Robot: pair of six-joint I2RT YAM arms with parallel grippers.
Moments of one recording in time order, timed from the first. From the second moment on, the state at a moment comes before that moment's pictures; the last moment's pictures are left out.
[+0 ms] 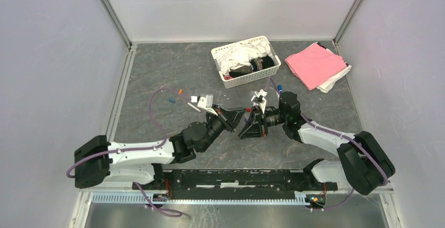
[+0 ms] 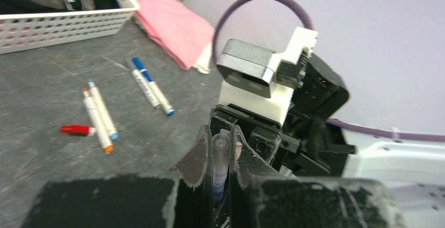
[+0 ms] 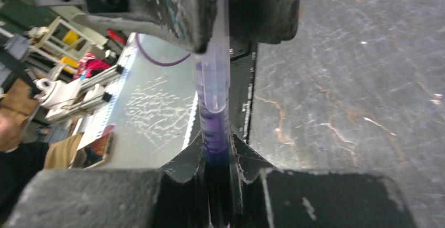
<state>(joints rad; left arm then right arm) -1.24 1.16 0.56 0.64 -0.55 -0.72 0.54 1.28 0.49 0.59 -1.21 0.38</state>
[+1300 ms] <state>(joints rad) -1.30 1.12 0.76 0.26 -0.63 -0.68 0.54 1.25 0.54 0.63 -1.08 0.30</state>
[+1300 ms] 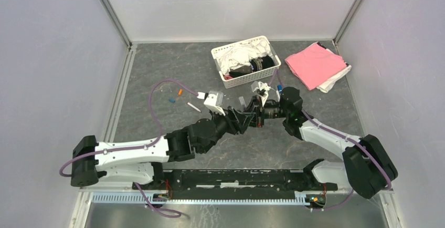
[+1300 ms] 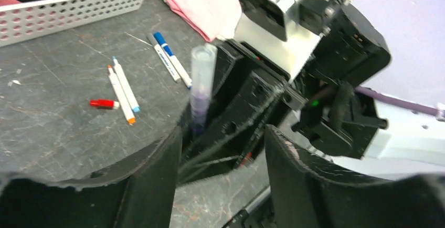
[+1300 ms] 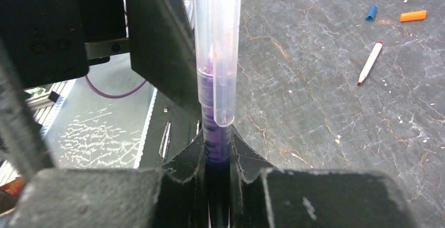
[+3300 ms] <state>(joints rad) -0.98 1.06 0.71 0.49 0.11 -0.51 0.58 1.32 0.57 0.89 -1.28 0.50</state>
